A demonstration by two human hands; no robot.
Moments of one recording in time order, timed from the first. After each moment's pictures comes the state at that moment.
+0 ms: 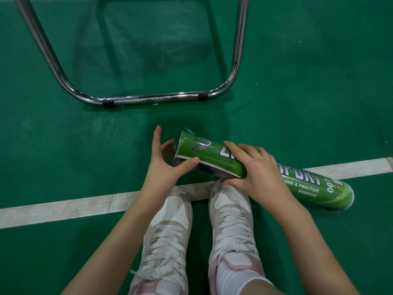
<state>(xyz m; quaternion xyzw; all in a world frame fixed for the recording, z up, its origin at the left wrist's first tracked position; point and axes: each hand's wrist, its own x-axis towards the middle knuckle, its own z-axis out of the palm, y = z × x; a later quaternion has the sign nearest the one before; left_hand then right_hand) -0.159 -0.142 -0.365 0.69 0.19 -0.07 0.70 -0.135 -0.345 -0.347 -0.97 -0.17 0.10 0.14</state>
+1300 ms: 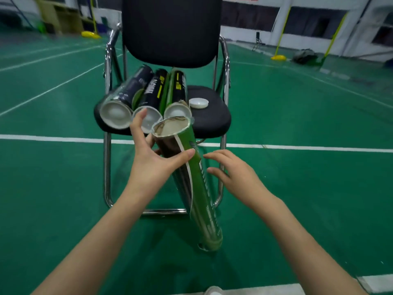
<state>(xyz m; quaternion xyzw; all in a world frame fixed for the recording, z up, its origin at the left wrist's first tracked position) -0.101 -0.109 -0.083 0.71 0.01 0.25 0.65 -0.038 -0.289 -0.103 -0.91 -0.30 -0.10 0.26</state>
